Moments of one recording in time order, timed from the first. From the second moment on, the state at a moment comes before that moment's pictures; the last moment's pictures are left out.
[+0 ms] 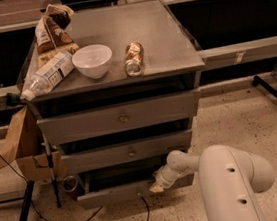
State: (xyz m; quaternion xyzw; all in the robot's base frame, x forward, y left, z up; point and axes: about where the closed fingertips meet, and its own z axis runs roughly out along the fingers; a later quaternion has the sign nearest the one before) arm 0.613 -0.033 0.186 -0.59 0.76 0.22 0.17
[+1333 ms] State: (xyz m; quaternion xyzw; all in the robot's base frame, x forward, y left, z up) arm 0.612 -0.035 0.189 -0.58 0.76 0.22 0.17
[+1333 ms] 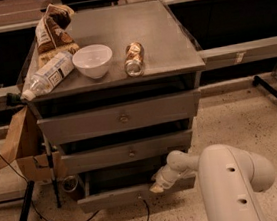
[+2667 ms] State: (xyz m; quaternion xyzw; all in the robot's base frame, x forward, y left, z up) arm 0.567 -0.047 0.197 -0.56 0.79 0.23 0.12
